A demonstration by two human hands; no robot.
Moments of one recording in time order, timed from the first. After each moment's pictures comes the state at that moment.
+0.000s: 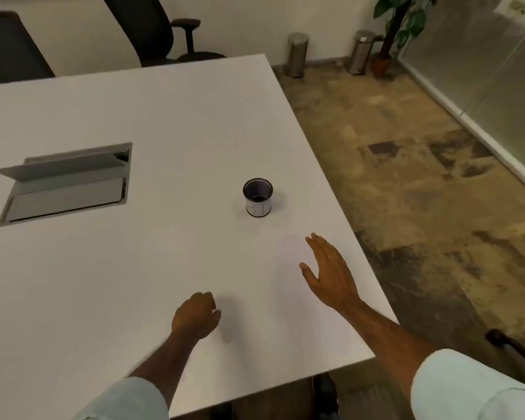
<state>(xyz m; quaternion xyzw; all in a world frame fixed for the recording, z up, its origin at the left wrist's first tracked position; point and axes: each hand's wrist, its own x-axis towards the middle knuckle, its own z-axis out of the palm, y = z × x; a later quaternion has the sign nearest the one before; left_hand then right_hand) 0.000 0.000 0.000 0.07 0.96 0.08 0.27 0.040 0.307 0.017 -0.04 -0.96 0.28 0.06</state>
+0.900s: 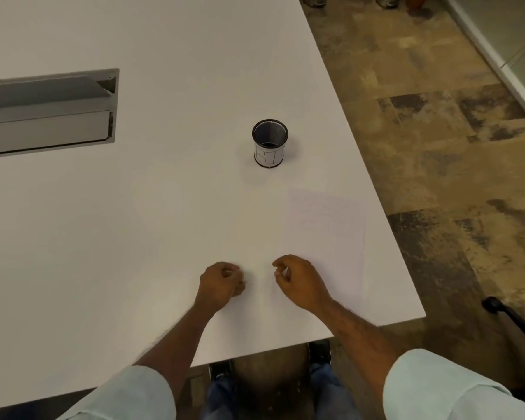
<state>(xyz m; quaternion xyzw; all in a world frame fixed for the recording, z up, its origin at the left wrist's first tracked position) 0.028 0.026 -0.058 -0.21 0.76 0.54 0.29 0.071 0.228 -0.064 -0.06 -0.90 0.42 -0.10</state>
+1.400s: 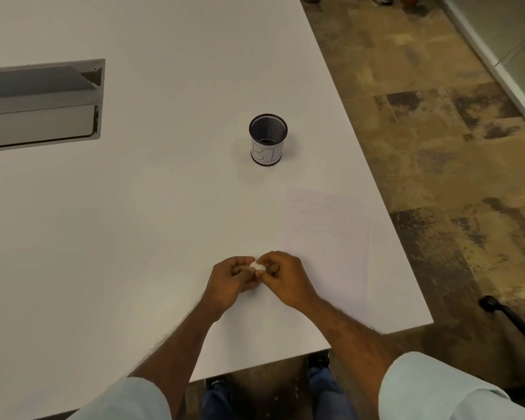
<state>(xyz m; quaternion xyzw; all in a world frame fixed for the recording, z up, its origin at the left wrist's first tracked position) 0.019 0.044 -0.070 -0.15 0.66 0.67 0.32 0.049 0.204 -0.079 -0.08 -0.84 0.52 -0.07</state>
